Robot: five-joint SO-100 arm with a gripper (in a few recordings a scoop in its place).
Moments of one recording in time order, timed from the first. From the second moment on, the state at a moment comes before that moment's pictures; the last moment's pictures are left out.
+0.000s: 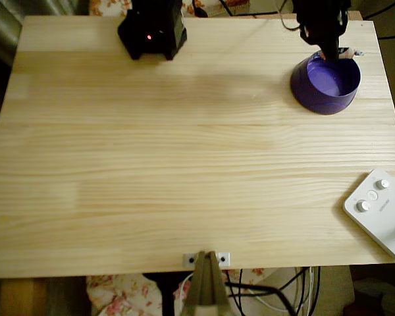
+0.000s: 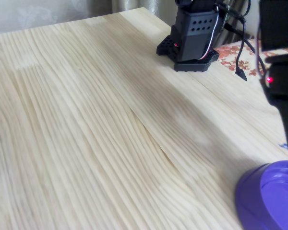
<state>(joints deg) -72.8 100.3 114.2 30.4 -0.8</state>
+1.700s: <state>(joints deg) -20.9 143.1 140.7 51.6 1.4</state>
